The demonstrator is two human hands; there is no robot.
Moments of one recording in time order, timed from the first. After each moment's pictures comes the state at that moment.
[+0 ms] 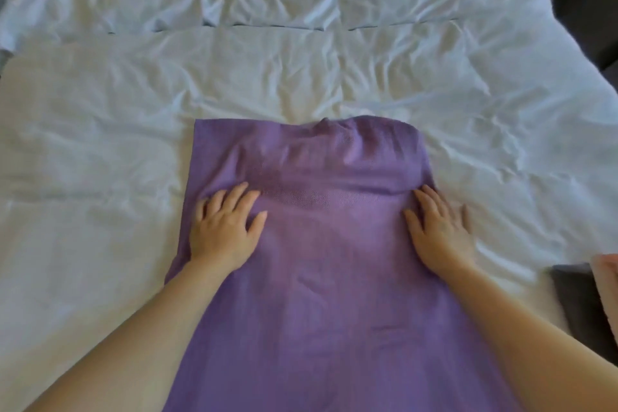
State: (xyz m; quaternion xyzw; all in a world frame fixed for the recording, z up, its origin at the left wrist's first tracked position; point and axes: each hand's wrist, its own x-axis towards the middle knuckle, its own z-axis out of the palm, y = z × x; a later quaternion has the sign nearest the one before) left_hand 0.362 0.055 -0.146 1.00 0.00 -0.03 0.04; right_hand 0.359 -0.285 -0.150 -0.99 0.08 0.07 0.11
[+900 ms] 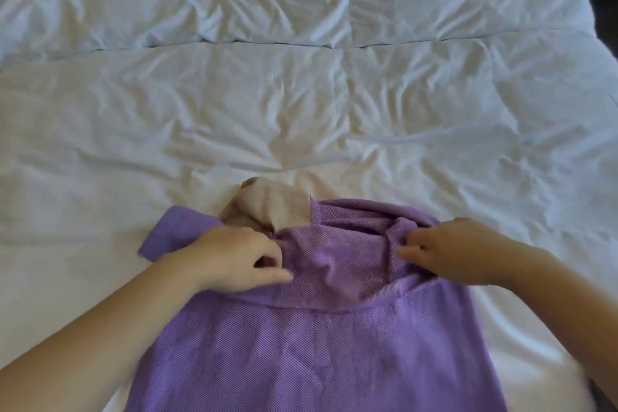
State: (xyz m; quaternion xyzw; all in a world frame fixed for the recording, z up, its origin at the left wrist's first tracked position) left_hand 0.441 0.043 -0.083 0.91 -0.22 -0.32 0.12; right_hand 0.457 -0.283 -0.060 -0.91 -0.26 0.32 -0.02
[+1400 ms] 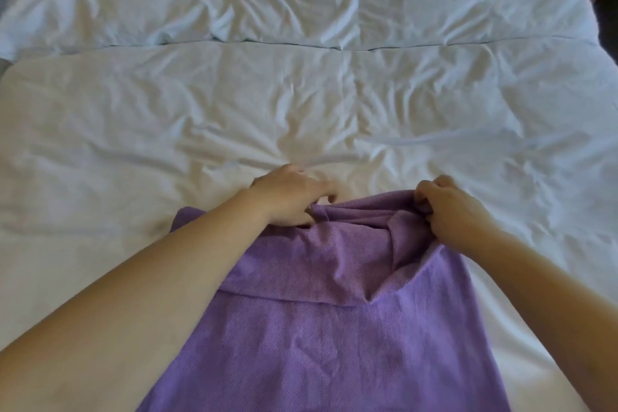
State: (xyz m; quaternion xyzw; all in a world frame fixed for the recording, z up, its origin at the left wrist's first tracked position) left_hand 0.513 -0.002 -0.098 0.92 -0.31 -0.22 0.09; right_hand 0.484 -0.283 -0.095 -0.98 -0.05 0.17 0.10
